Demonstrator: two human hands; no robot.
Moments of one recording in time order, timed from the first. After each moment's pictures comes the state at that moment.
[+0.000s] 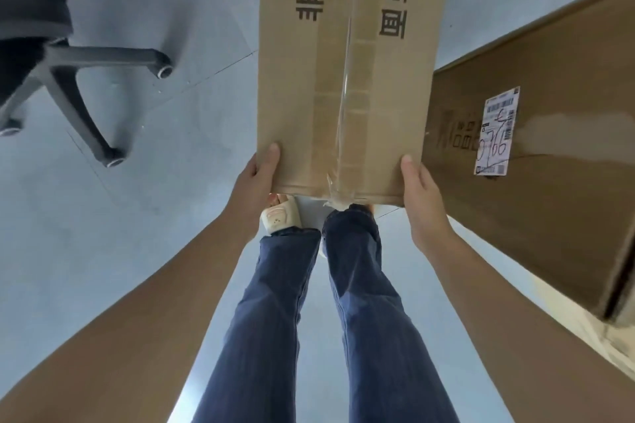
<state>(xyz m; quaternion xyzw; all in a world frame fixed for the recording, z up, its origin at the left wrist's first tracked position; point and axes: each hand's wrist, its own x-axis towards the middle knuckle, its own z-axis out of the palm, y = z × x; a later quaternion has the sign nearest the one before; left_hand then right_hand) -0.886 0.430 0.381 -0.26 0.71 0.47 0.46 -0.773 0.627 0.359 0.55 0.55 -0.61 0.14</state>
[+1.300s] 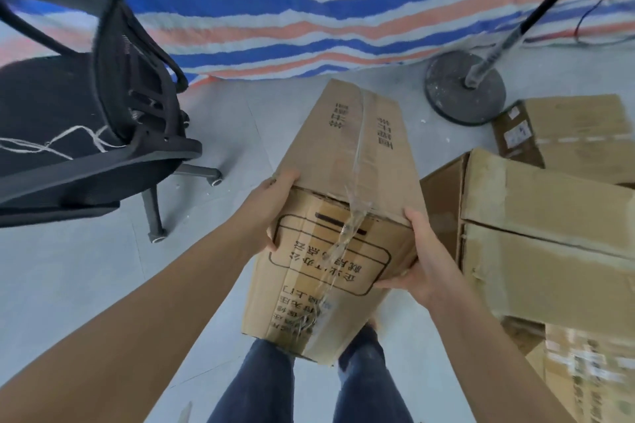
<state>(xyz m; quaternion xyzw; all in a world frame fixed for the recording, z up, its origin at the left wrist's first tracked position) -0.914 0.420 0.673 -0.27 0.68 0.53 0.43 -0.779 0.608 0.658 0.59 0.40 -0.70 0.12</state>
